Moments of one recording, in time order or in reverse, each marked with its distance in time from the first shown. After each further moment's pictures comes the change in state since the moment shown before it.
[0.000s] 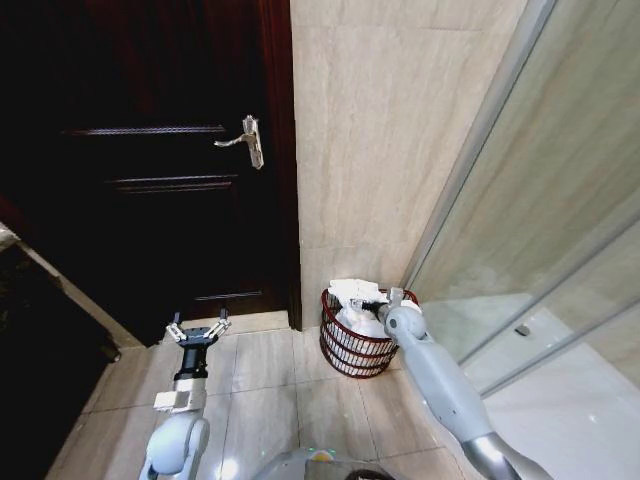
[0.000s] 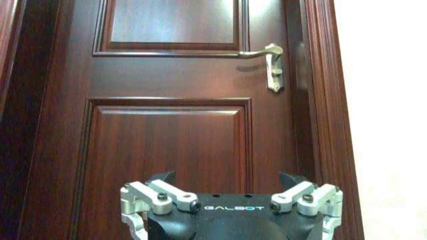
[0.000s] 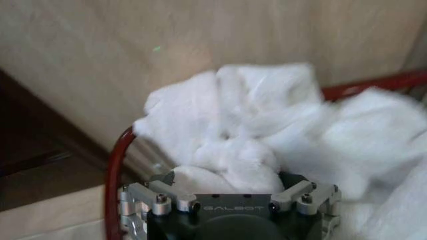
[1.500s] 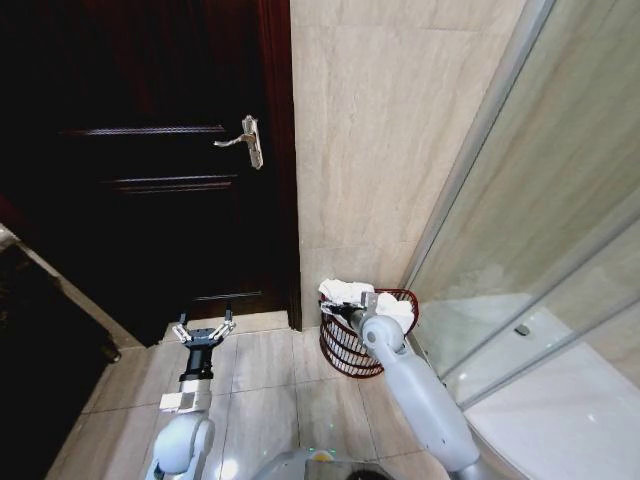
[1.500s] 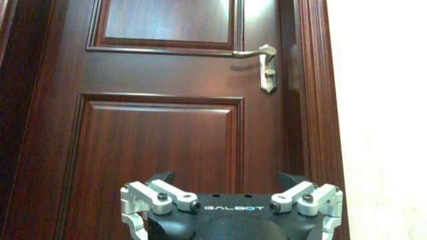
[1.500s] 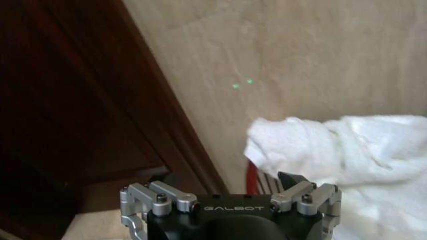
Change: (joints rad) left arm -0.003 0.002 0.034 0.017 -0.006 -0.023 0.000; right arm -0.095 0.051 -0.116 0.287 -0.078 0.101 0.031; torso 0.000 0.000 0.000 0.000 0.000
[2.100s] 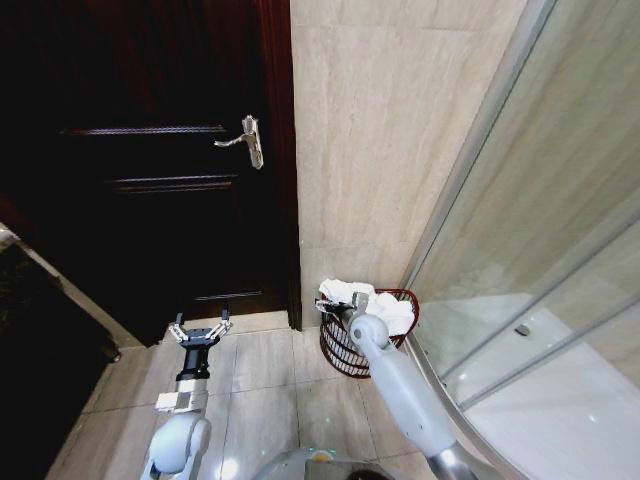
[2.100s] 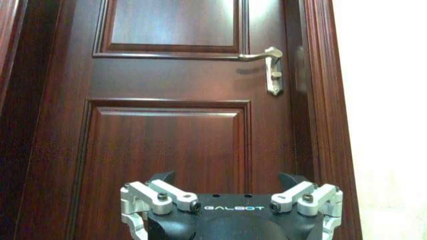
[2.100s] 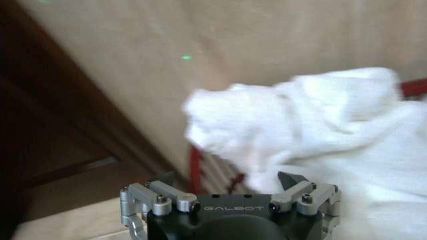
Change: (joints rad) left arm 0.002 0.015 -0.028 -0.009 -0.012 0.006 0.001; right arm 0.085 0.072 0.063 -0.234 0.035 -0.044 0.096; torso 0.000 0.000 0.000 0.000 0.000
